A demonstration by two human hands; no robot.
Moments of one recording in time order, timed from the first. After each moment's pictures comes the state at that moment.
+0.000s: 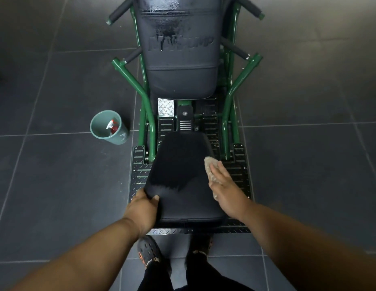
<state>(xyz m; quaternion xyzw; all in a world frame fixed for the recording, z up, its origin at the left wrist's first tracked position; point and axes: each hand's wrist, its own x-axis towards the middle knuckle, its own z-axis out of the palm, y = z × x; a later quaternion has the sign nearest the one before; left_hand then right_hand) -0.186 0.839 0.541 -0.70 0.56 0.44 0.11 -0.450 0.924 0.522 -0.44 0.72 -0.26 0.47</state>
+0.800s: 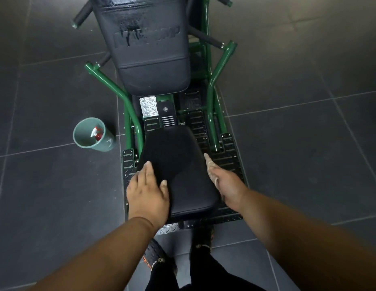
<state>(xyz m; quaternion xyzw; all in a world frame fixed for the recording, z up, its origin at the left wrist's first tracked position) -0.237 0.858 0.547 -0.59 0.78 0.21 0.03 -0.457 0.944 0.488 -0.09 0.57 -0.45 0.68</state>
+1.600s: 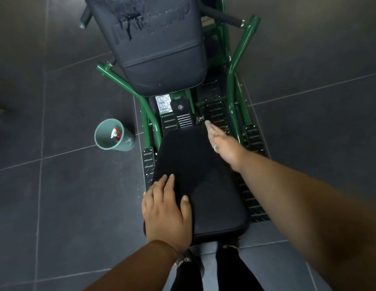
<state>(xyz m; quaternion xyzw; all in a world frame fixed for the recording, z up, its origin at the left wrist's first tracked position) -0.235 0.862 0.529 -0.58 0.80 0.17 0.01 -0.487 0.808 0.460 -0.19 0.62 -0.46 0.61</state>
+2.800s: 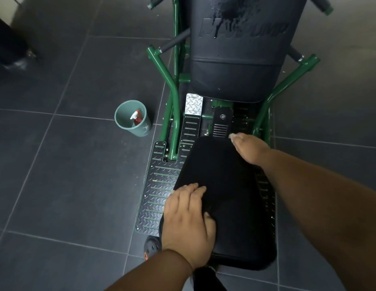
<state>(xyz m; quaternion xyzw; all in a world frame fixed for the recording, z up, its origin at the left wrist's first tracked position) -0.226 0.865 0.534 -0.57 0.79 0.24 -0.08 -0.517 0.710 0.422 -0.66 0.69 0.11 0.27</state>
